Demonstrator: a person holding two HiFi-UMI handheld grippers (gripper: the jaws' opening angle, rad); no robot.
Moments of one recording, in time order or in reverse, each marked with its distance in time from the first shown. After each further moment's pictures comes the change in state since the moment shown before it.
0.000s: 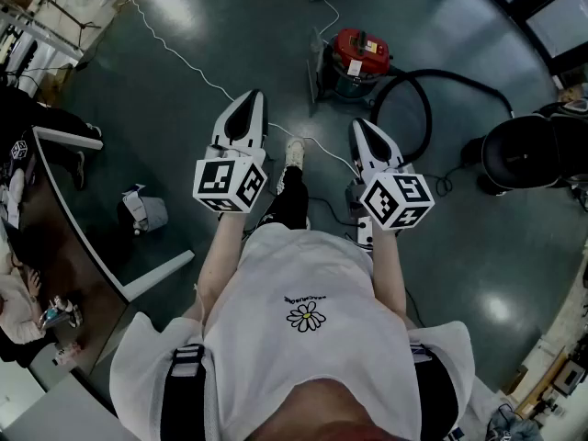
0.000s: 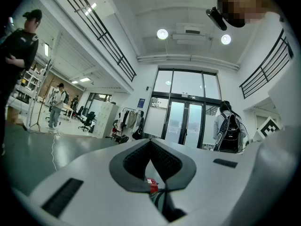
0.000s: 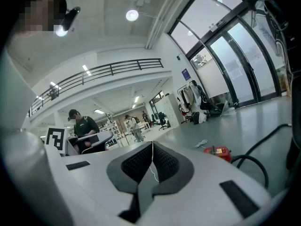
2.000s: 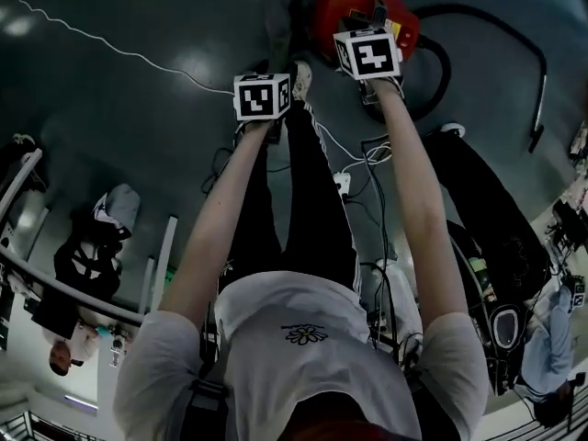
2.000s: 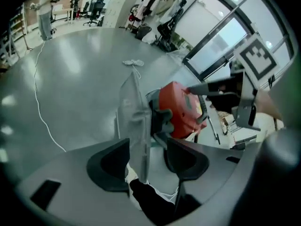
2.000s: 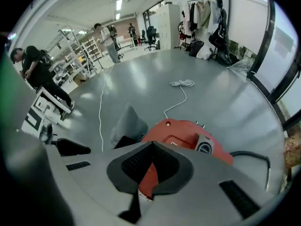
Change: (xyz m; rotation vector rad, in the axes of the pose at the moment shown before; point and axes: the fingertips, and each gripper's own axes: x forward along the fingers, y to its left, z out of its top) left arm 0.504 0.209 -0.550 -0.403 1.226 0.123; right arm 0.601 -0.525 -0.209 -0.241 1.033 -0.196
